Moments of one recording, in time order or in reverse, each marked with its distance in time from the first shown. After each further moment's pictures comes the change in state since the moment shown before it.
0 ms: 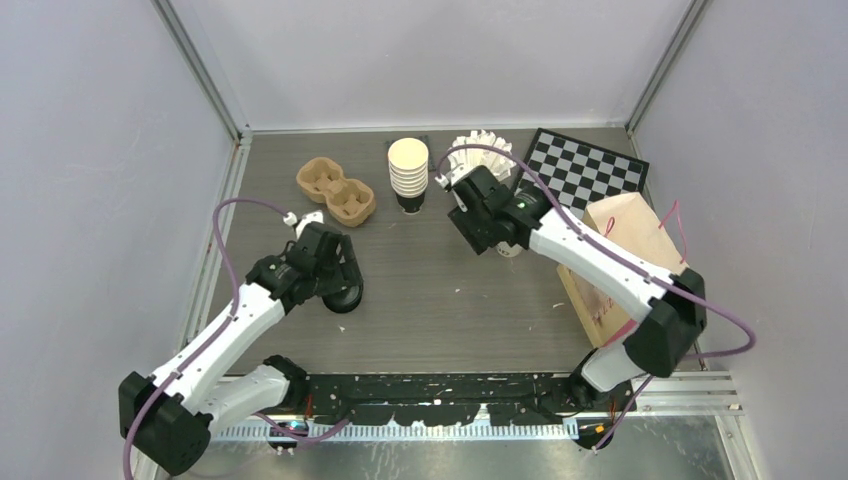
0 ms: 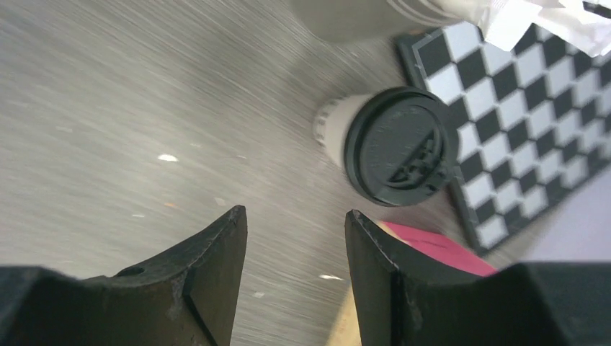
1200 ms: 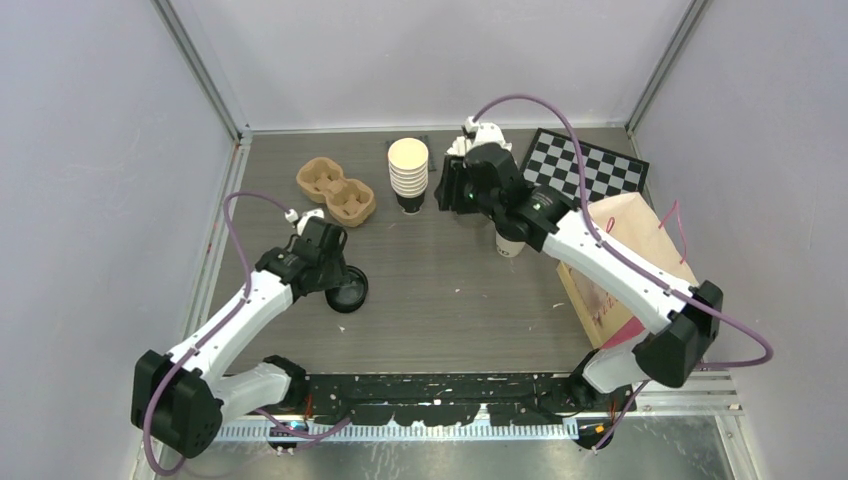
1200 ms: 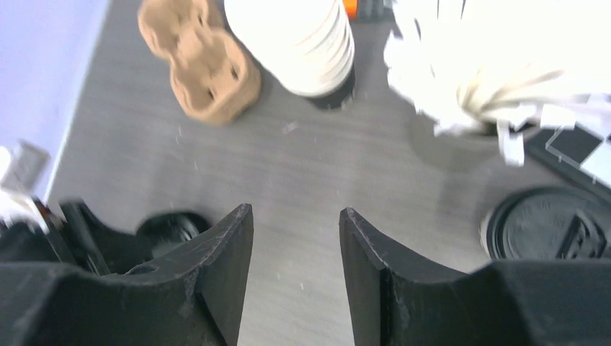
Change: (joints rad) left arm 0.091 0.125 -0.019 0.066 -0.019 0.059; right arm 0.002 -0.134 -0.020 0.392 -0.148 0.557
